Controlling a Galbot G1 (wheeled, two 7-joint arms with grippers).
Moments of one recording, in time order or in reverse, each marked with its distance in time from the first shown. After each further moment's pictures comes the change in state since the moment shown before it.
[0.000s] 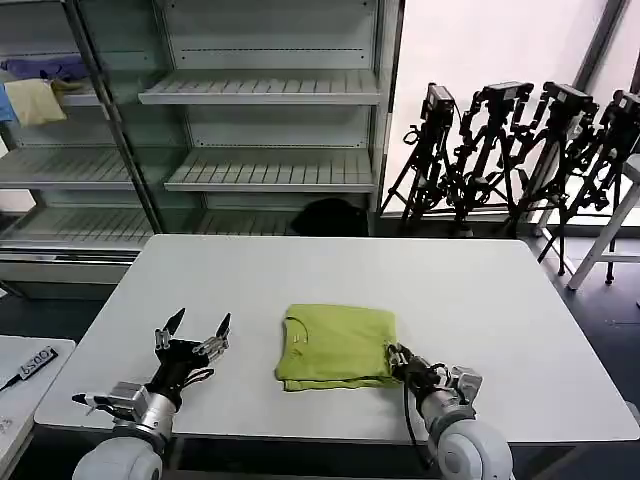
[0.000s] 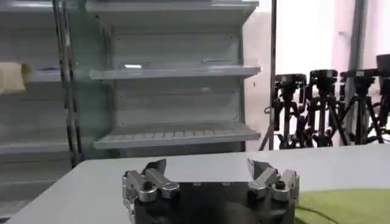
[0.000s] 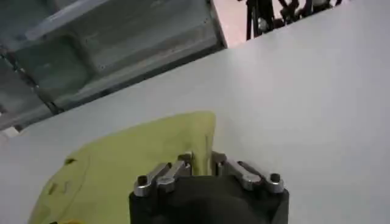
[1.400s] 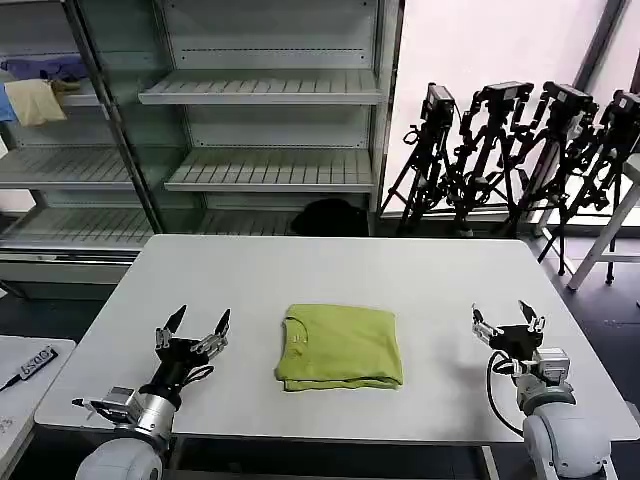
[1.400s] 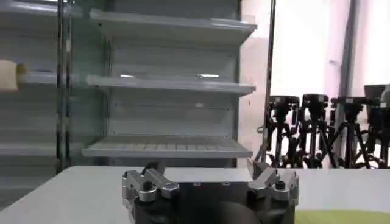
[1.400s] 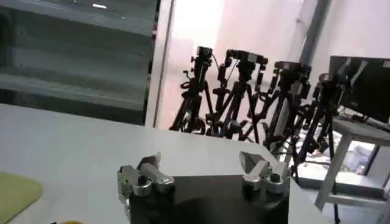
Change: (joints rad) left arm 0.000 0.022 0.002 0.056 -0.104 -0.125 0.016; right arm 0.008 -0.113 0.325 -0.029 -0.495 0.123 -0.284
